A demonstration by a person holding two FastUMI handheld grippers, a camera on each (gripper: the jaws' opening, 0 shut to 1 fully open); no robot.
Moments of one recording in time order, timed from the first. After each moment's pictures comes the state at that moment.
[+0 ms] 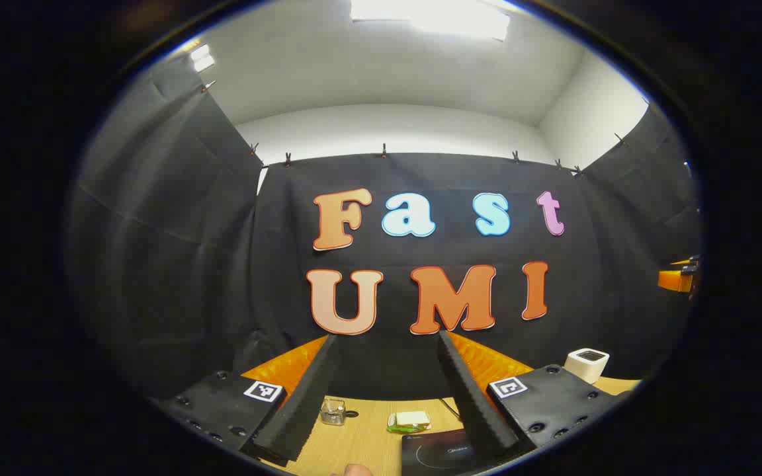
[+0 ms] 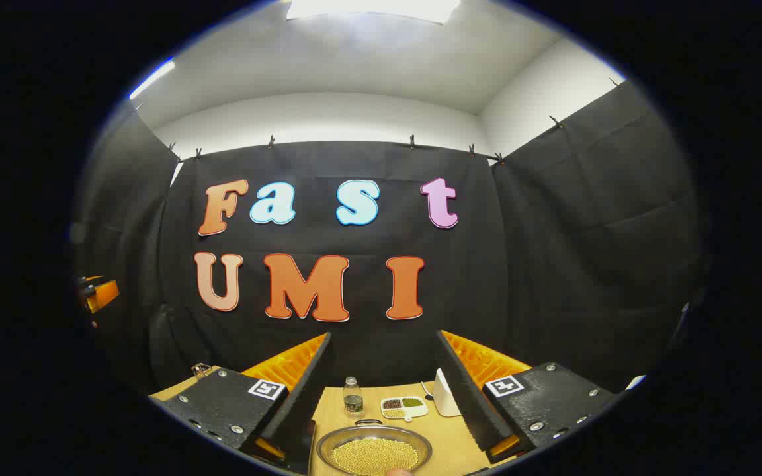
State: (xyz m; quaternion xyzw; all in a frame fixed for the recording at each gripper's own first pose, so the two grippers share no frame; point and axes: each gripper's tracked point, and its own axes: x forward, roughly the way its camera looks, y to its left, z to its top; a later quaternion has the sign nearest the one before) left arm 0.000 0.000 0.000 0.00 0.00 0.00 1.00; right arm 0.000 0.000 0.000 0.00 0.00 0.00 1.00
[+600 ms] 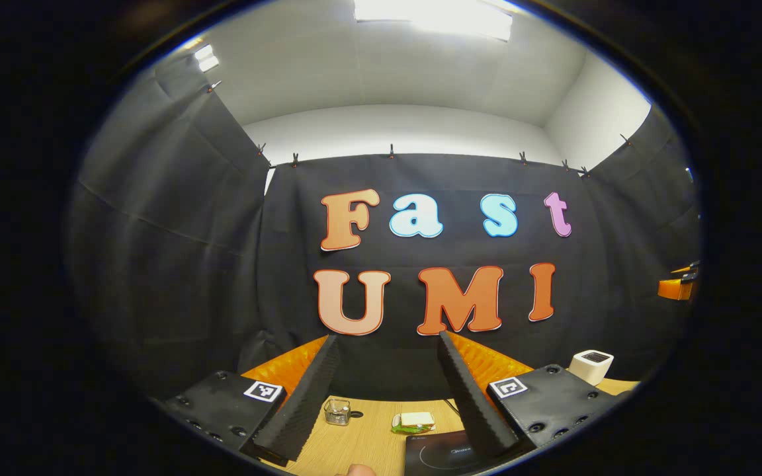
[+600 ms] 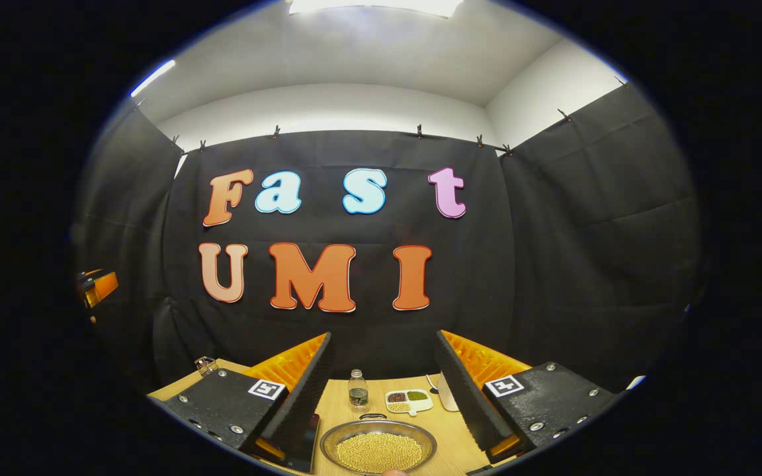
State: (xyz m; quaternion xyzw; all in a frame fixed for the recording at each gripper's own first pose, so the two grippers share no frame) left arm 0.003 0.004 0.002 0.00 0.00 0.02 1.00; right arm 0.005 0.013 -0.012 -0.01 0.02 0.02 1.00
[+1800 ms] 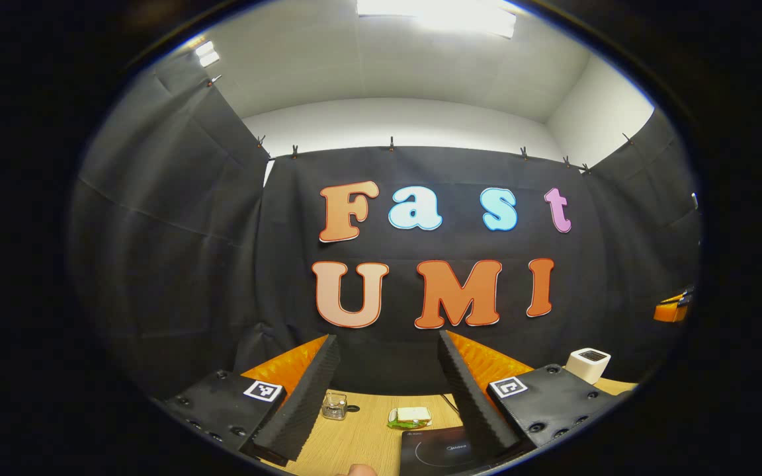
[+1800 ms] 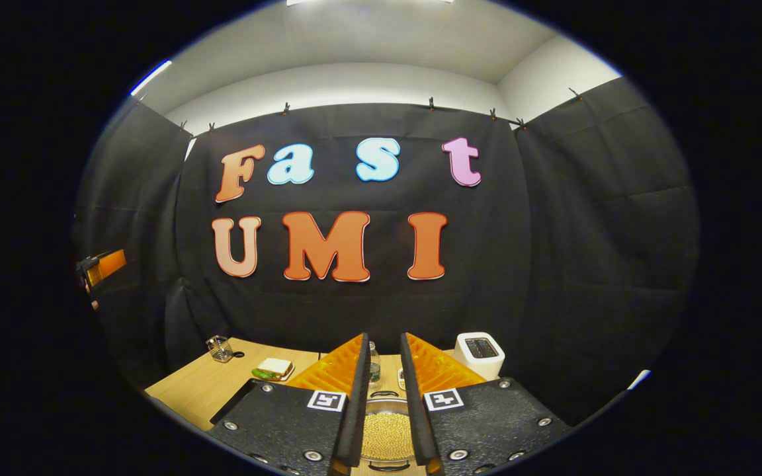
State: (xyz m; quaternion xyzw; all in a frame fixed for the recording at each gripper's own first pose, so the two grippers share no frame) left arm 0.002 0.002 -0.005 -0.01 0.02 0.01 1.00; right arm -0.001 0.025 -0.076 0.00 0.10 0.05 0.99
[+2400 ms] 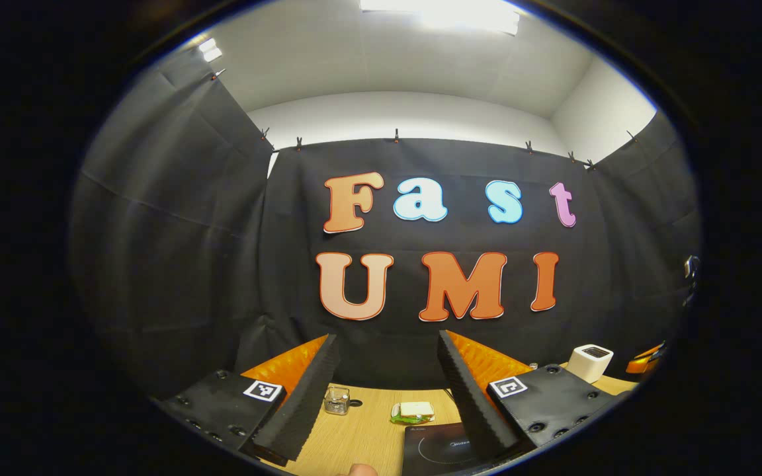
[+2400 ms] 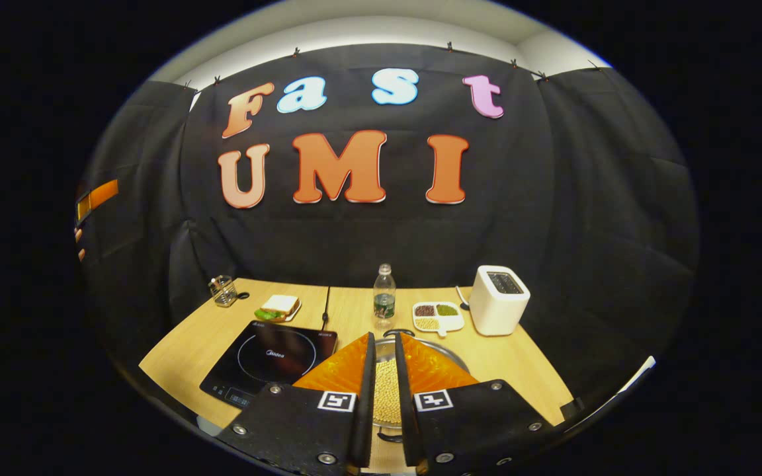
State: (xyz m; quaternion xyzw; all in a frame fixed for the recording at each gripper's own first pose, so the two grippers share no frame) left arm 0.006 0.014 -0.022 -0.01 0.03 0.02 1.00; right arm -0.018 0.055 -0.210 -0.02 0.25 0.09 0.96
